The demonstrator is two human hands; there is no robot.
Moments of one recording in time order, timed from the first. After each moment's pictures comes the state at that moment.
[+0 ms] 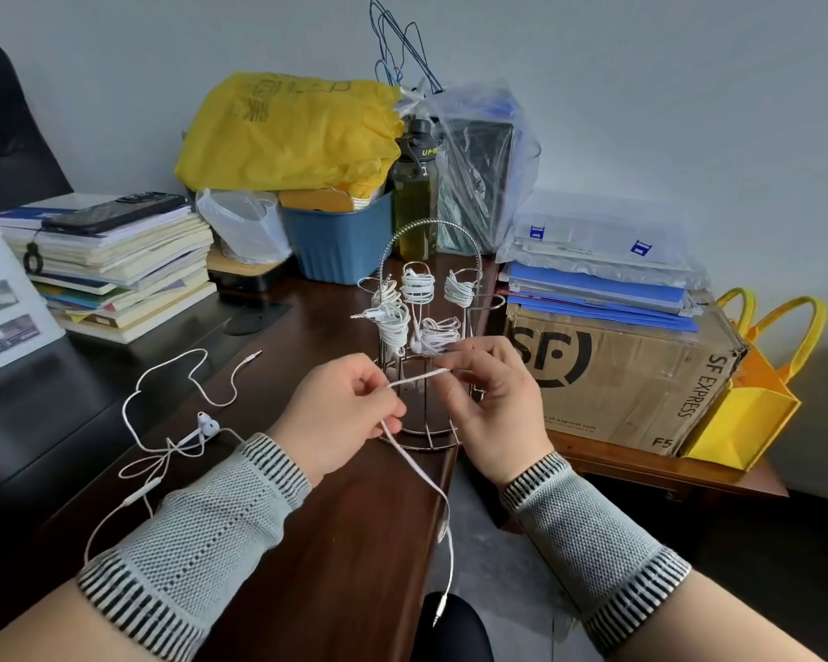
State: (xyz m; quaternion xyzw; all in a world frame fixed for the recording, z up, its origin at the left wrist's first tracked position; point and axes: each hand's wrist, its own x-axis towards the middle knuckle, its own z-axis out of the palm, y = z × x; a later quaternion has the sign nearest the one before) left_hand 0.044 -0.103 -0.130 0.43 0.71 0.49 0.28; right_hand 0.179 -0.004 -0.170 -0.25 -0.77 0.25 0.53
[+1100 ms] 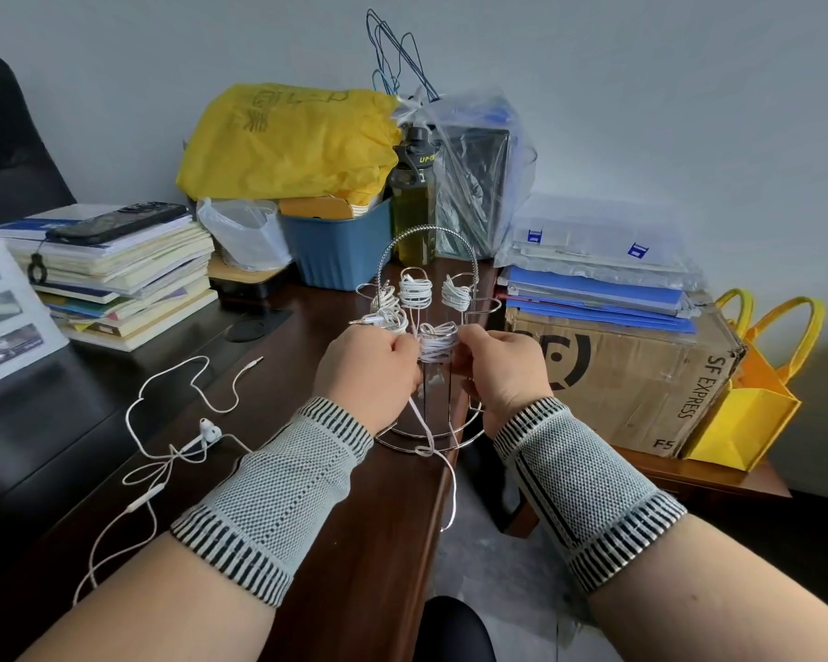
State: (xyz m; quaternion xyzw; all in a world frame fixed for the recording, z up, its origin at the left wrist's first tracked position) left_hand 0.058 -0.065 -0.109 0.47 0.79 0.40 0.07; right_hand 0.159 0.017 -0.130 -0.46 -0.53 0.56 0.45
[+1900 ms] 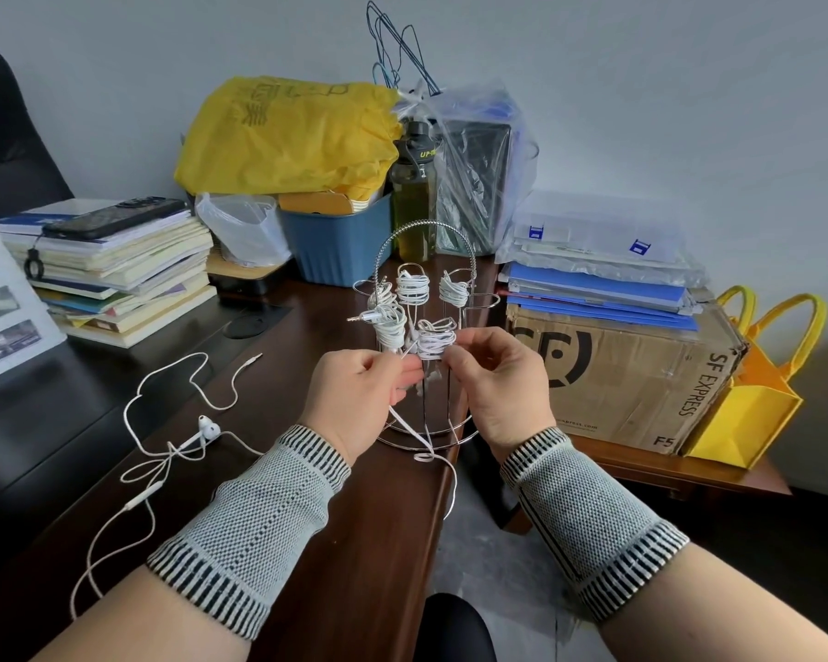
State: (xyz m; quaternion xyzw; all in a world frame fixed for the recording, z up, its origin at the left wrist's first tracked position) left_hand 0.060 -0.082 -0.129 0.39 0.64 0.61 0.27; right_hand 0.173 0.003 -0.149 -0.35 -0.65 0.45 0.50
